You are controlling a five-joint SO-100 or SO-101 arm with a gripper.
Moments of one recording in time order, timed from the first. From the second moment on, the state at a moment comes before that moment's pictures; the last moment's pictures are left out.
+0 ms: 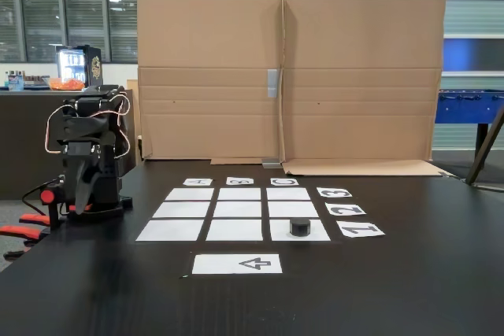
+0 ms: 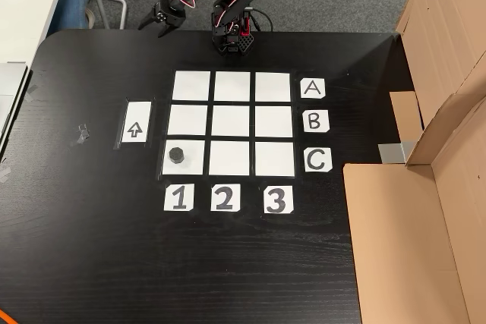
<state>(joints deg) 79.4 140.8 150.6 46.0 -7.3</state>
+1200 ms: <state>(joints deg) 79.0 190.2 169.8 65.4 -9.1</state>
